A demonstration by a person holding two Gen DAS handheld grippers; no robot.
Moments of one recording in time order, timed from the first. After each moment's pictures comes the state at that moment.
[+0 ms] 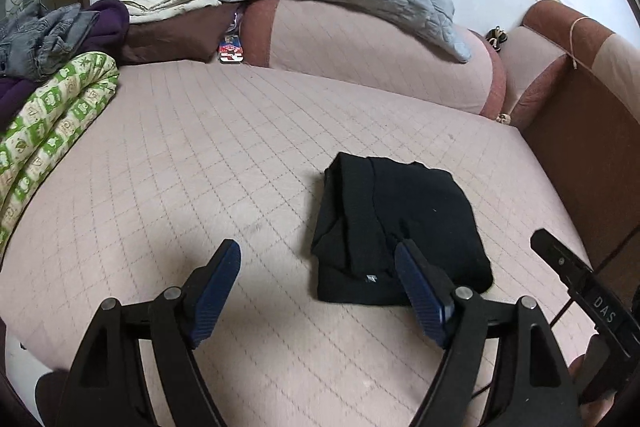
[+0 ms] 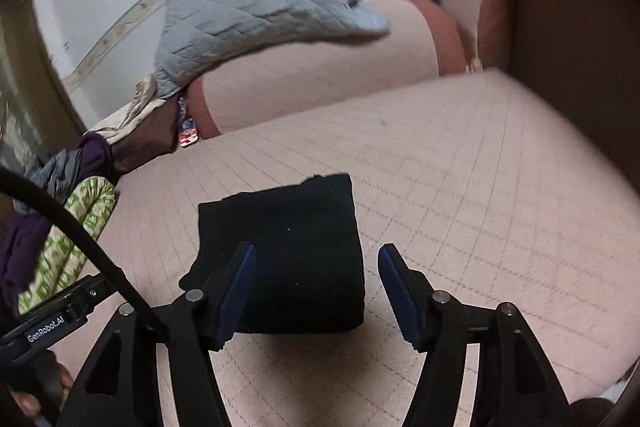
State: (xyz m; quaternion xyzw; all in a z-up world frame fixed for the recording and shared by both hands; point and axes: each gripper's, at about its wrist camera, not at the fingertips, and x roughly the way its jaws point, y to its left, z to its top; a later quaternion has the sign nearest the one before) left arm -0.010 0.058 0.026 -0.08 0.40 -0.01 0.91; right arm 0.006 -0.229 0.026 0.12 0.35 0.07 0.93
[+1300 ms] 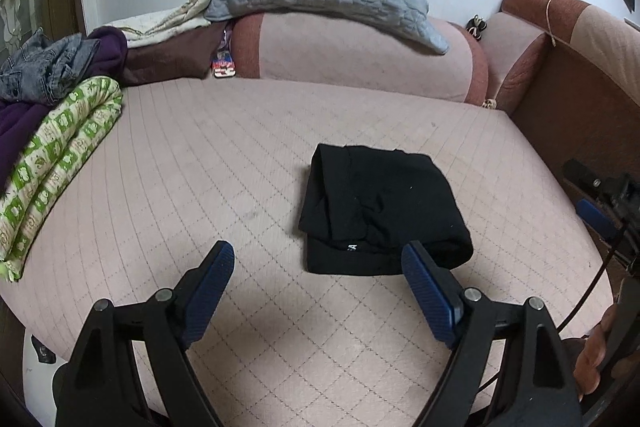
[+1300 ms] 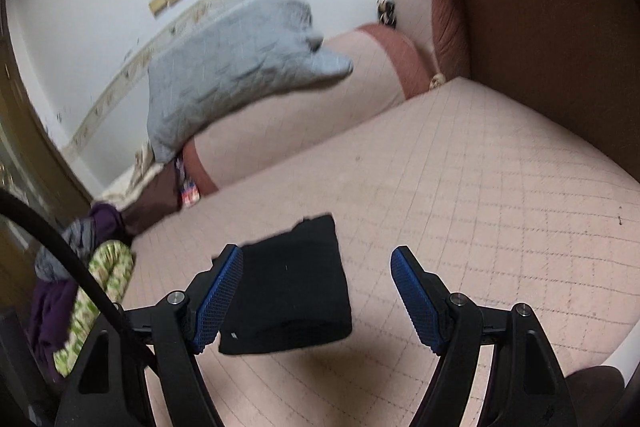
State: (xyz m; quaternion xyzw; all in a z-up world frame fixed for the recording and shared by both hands) left arm -0.048 0.032 0.042 -0.04 0.39 -0.01 0.92; right arm -0.028 -0.272 0.059 0.22 0.31 0.03 0.92
